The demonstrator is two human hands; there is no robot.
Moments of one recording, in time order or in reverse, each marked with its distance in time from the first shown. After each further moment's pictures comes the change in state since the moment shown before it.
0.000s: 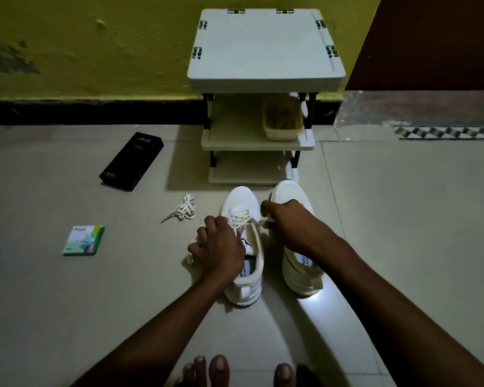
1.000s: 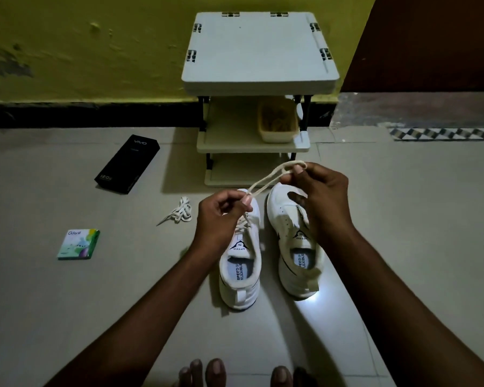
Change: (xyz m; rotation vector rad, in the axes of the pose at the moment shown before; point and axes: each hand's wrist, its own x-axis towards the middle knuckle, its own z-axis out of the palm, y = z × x) left_hand 0.015 0.021 -0.058 -1.155 -0.112 0.253; right_hand -0.010 -0.002 -0.044 1.293 0.601 0.231
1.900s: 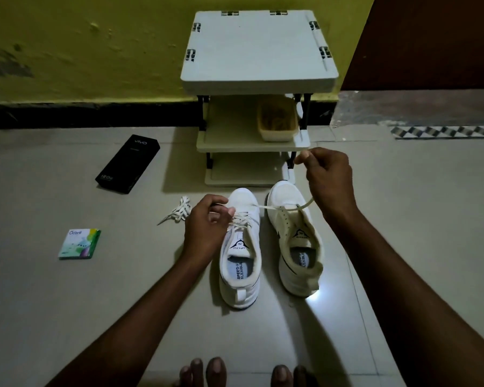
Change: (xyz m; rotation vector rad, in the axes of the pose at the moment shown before) left_hand 0.002 -0.024 -0.020 0.316 0.105 -0.050; right_hand 0.034 -0.004 -0.012 -0.554 0.111 -0.230
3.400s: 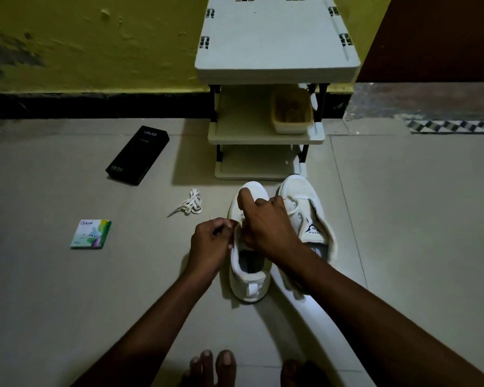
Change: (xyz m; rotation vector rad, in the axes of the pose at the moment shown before) left_hand -0.032 -0.026 -0.012 -0.053 -0.055 -0.170; right_hand -0.076 0.018 0.098 -0.734 -0.503 -0.559
